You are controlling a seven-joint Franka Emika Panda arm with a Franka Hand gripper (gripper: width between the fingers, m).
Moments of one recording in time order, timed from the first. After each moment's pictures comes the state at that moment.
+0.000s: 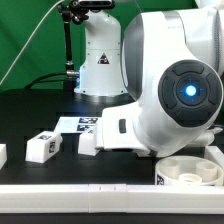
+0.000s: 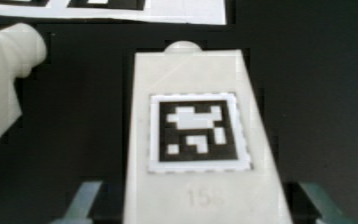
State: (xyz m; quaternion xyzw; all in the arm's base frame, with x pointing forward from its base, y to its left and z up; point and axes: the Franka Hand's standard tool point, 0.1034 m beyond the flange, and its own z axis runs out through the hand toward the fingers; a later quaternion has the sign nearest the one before) arm 0.498 0.051 0.019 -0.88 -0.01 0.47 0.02
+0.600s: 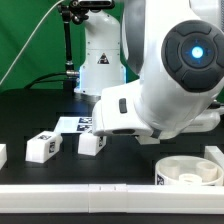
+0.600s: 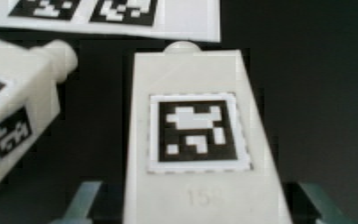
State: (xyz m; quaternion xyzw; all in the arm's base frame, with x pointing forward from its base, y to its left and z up) arm 0.518 0.050 0.038 -0.90 -0.02 0.45 0.02
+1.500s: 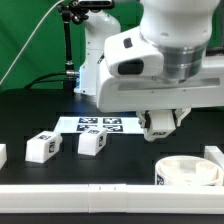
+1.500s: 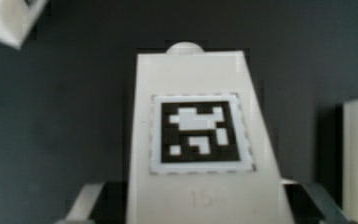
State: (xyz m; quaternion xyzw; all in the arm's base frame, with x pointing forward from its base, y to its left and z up) arm 0.578 0.055 0.080 -0.99 -0.02 0.17 0.02
